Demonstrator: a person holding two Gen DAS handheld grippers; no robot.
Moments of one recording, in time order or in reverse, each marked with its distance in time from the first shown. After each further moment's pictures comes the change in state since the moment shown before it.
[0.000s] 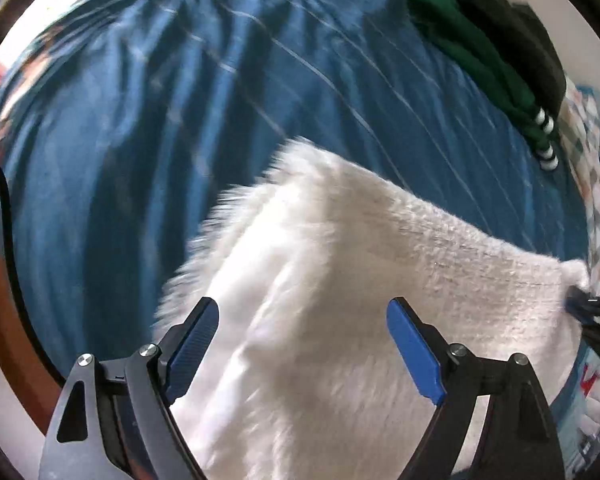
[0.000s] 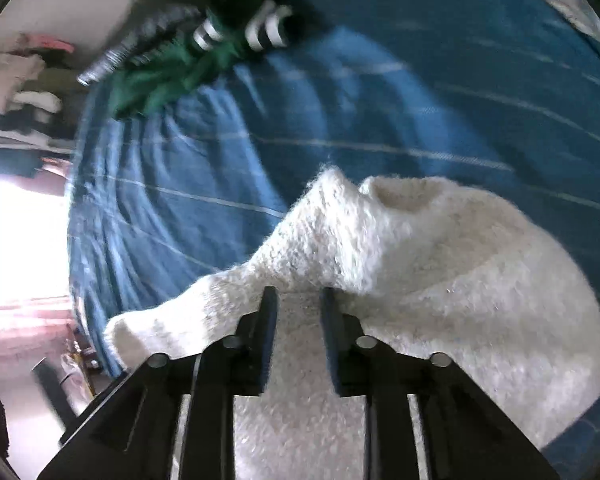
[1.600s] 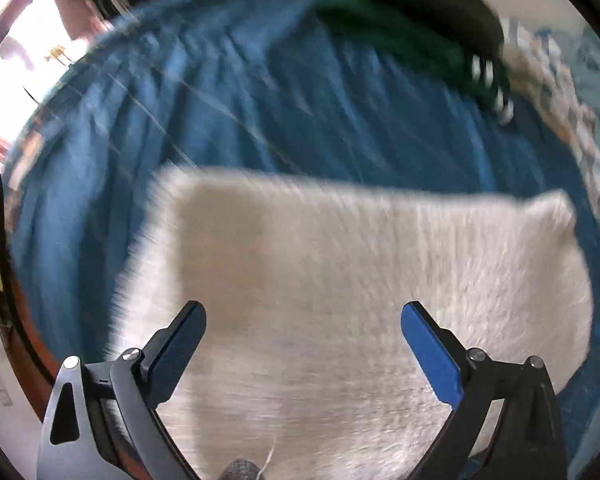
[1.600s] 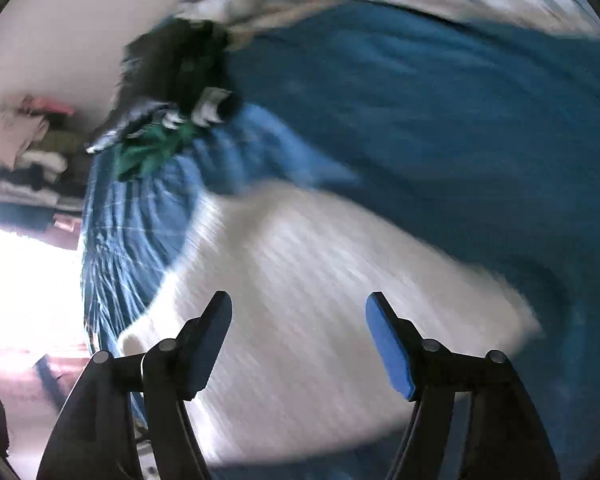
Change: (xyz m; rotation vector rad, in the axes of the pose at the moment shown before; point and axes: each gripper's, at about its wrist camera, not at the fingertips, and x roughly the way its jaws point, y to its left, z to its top) left arm -0.002 -0.087 -0.041 0.168 -0.077 0.101; right arm -0.082 -0.099 -0.063 0.162 -0.137 0.025
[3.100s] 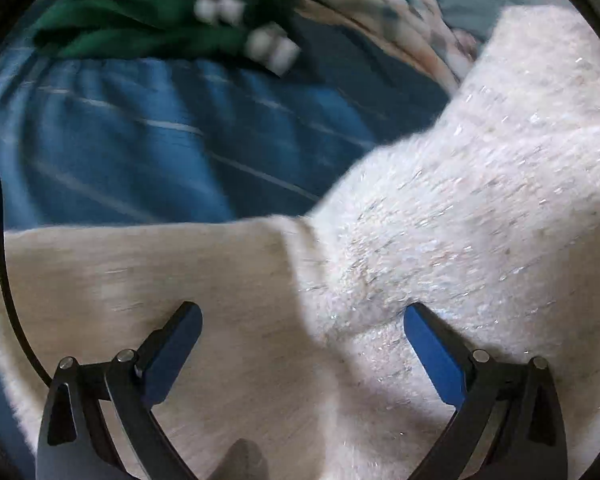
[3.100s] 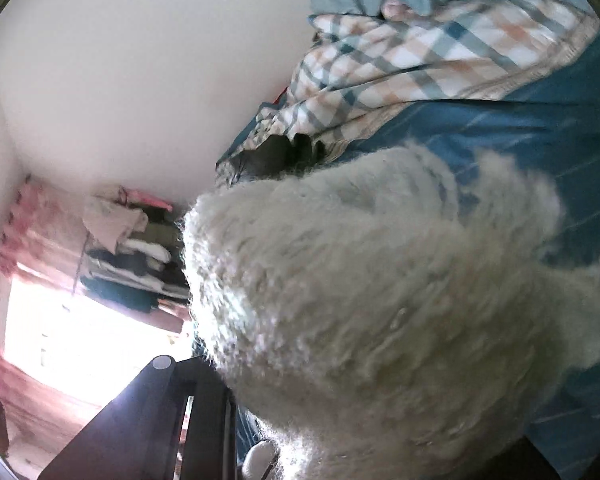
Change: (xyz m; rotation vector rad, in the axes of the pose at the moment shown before) left arm 0.060 -0.156 0.107 0.263 0.002 -0.405; right arm -0.074 0.047 0.027 0.024 -0.351 0.411
